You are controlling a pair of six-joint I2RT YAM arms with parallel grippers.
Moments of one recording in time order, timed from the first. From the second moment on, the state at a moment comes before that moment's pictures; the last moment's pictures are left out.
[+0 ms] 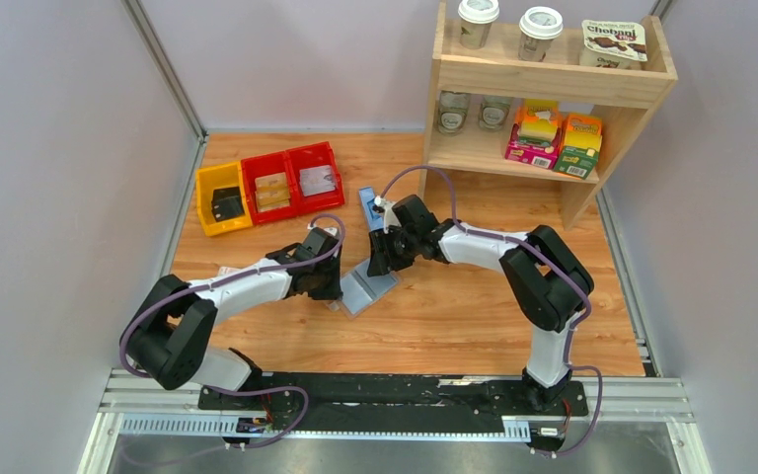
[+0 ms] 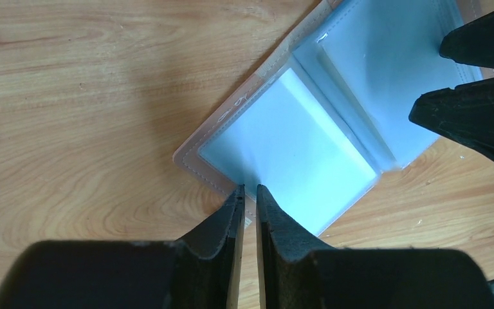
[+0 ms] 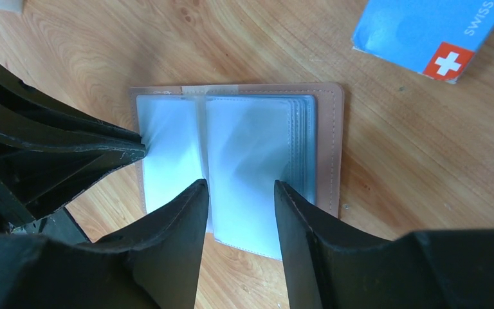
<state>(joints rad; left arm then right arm) -0.62 1.41 0.68 -0.34 -0.01 -0.60 0.69 1.88 1.14 -0.13 -0.40 0.36</state>
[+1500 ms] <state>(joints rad) -0.64 1.47 0.68 -0.18 0.08 -0.48 0.76 1.77 1.07 -0.18 -0.22 0.32</state>
